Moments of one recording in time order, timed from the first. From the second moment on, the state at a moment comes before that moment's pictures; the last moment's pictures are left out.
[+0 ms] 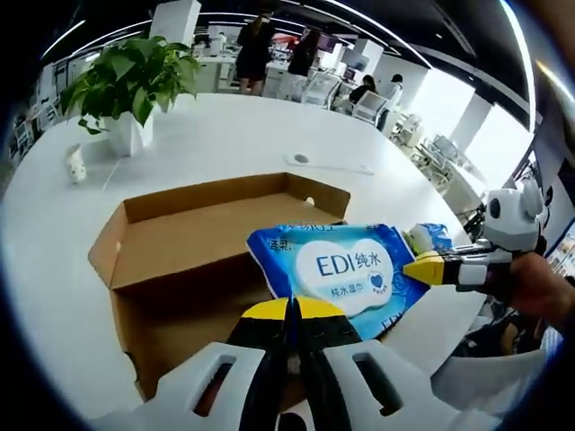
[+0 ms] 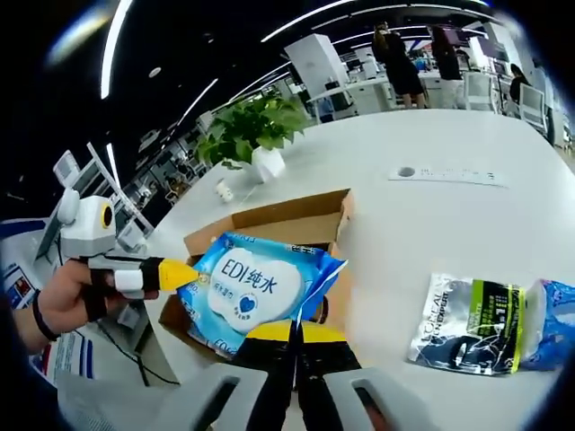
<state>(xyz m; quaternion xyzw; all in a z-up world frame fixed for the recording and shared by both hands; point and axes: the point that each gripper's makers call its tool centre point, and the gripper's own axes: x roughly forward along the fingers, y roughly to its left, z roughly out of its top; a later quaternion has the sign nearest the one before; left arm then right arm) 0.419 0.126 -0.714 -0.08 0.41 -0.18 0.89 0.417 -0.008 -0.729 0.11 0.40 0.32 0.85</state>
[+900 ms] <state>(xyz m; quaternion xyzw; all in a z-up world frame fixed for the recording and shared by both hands) 0.421 0.011 -0.722 -0.06 0.42 -0.25 0.87 0.401 -0.121 -0.735 0.14 0.40 0.25 0.87</state>
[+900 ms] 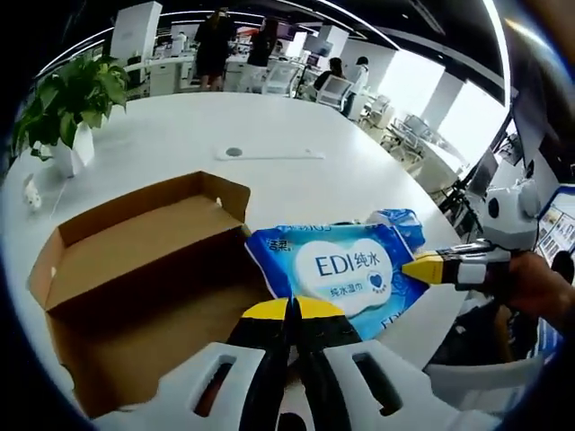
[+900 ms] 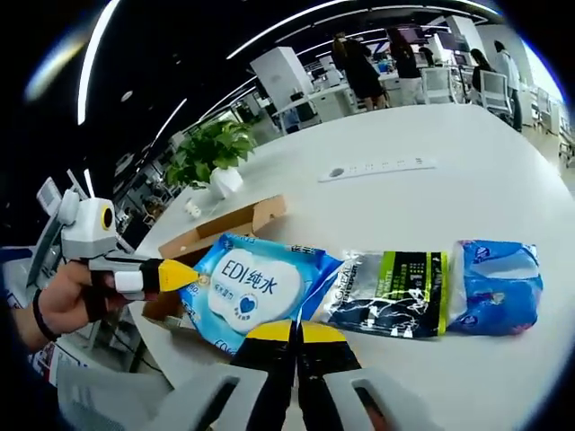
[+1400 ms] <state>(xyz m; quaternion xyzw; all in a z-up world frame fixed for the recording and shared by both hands) 0.427 -0.029 -0.732 -0.06 0.42 -0.26 0.86 0.406 -0.159 -0.744 0.14 0.40 0.23 0.87</state>
